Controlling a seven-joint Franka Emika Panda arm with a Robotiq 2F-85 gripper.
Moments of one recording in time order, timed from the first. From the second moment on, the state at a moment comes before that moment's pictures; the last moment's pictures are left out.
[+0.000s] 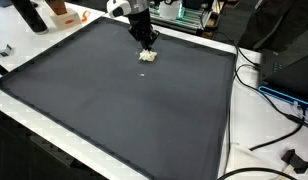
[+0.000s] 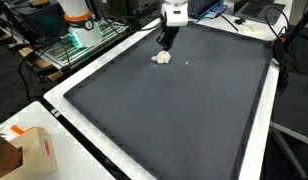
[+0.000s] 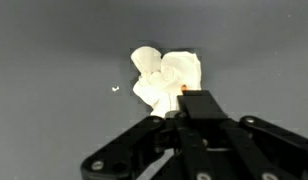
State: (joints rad) arm 0.05 0.24 0.07 -2.25 0.14 2.33 0.06
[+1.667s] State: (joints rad) arm 0.06 0.03 0.07 -2.28 0.10 2.23 0.30
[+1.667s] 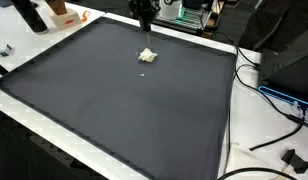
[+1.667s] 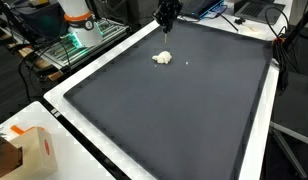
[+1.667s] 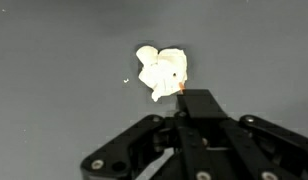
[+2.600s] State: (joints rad) arm 0.06 -0.10 0.08 -2.29 0.07 2.11 0.42
